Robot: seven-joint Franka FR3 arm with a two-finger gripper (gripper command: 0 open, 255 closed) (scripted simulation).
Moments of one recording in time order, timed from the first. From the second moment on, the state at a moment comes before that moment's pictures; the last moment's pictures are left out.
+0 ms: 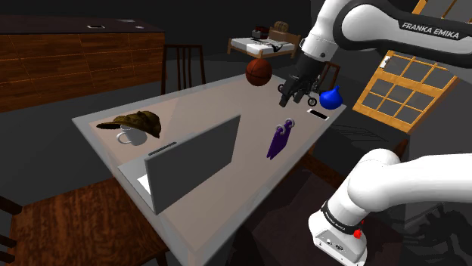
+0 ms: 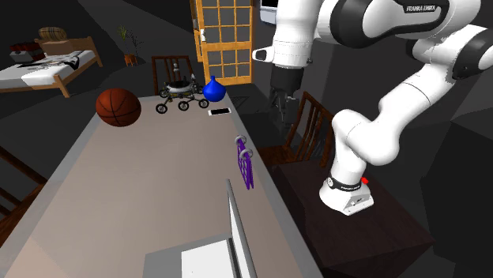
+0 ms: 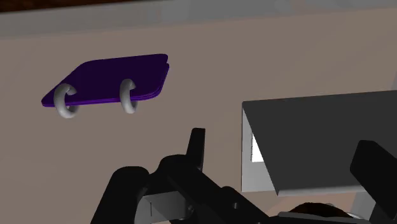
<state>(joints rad) 0.01 -0.81 0.03 -2.41 0.11 1.69 0.06</state>
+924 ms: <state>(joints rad) -0.09 -0.61 -0.19 -2.46 0.06 1.92 -0.11</state>
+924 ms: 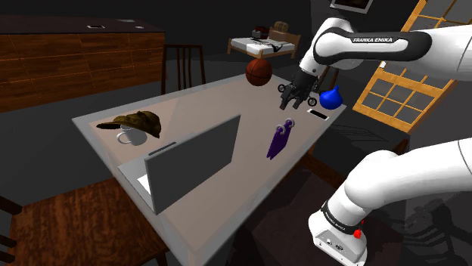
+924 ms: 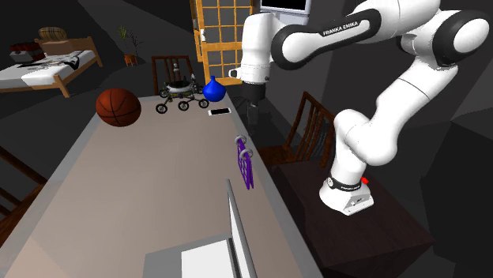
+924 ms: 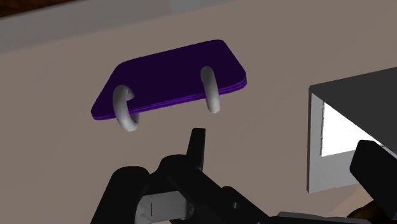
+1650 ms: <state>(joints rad) -0.13 -0.29 -0.41 -2.40 0.13 2.11 -0.31</state>
